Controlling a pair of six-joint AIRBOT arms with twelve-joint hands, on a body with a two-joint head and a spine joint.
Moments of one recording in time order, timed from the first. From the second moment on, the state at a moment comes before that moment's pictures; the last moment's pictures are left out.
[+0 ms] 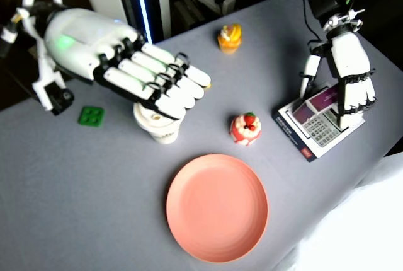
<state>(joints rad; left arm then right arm) 0.66 -1.02 1.35 -0.58 -0.55 1.20 -1.00 -0.67 0.79 0.22 1.00 -1.27</state>
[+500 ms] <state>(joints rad) 0.72 -0.88 1.16 -0.34 -0.86 1.09 -1.04 -0.67 0.84 0.12 0.99 -0.99</state>
